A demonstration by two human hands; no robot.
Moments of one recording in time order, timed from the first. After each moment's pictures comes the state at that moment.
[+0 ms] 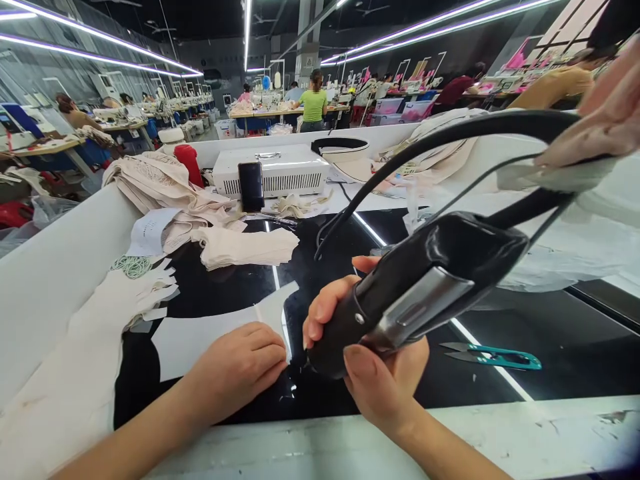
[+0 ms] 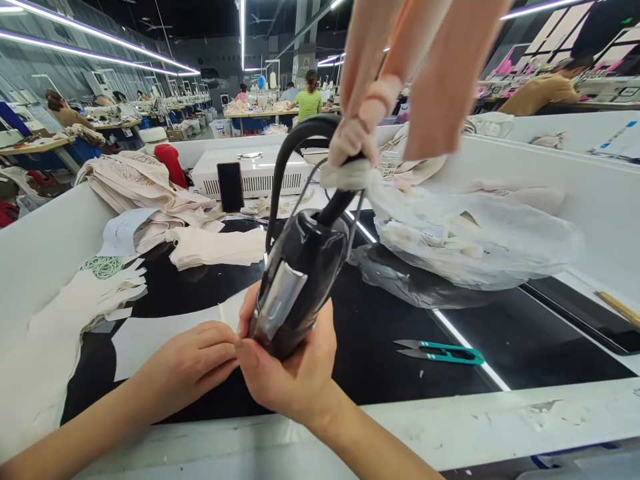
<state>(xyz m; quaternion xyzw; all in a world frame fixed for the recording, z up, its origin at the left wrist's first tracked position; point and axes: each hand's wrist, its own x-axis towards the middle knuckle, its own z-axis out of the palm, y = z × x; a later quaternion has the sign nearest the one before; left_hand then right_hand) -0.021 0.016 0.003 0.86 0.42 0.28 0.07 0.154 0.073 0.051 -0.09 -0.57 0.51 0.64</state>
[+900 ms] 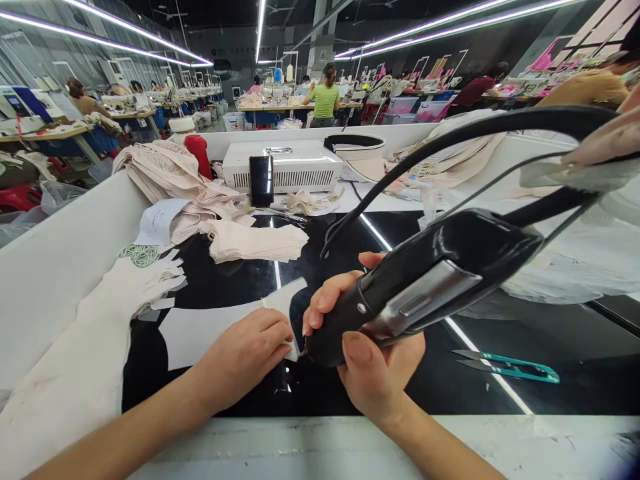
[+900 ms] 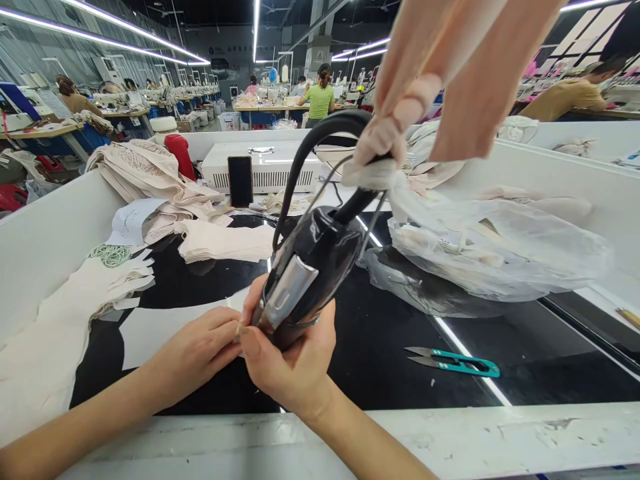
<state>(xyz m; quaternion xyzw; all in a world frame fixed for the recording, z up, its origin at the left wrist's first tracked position) -0.019 0.021 0.001 0.82 0.49 0.27 0.13 0.142 0.077 0.048 -0.10 -0.57 0.50 0.65</state>
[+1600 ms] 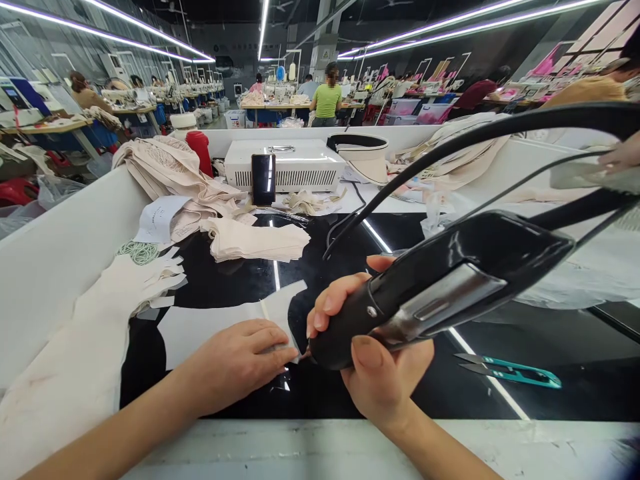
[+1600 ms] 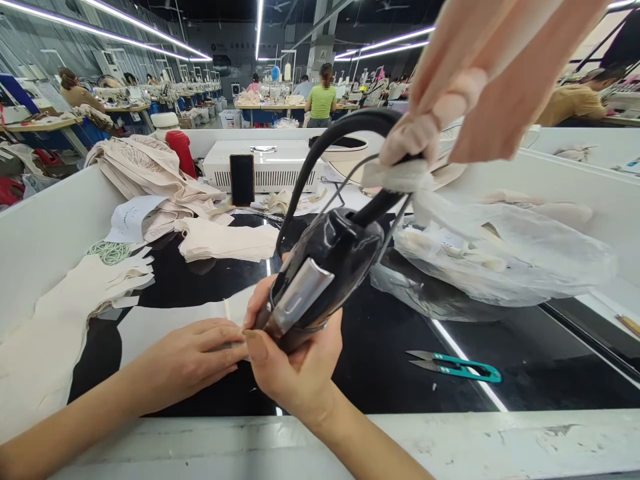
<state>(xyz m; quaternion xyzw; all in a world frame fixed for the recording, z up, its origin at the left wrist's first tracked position) -0.035 0.012 -0.001 0.89 0.40 0.22 0.02 0.142 0.077 0.047 -0.10 -0.56 0.51 0.65</state>
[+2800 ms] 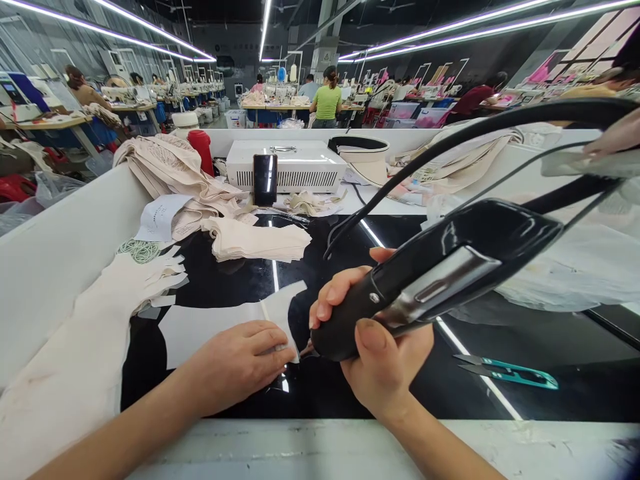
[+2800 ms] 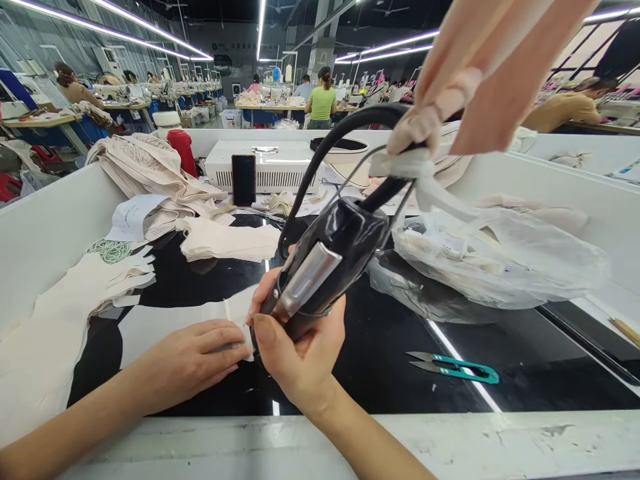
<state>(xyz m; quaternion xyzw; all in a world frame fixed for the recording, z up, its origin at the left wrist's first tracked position) -0.033 0.010 -0.008 0.89 0.39 0.26 -0.03 0.140 0.080 0.049 -0.10 -0.53 0.53 0.66</state>
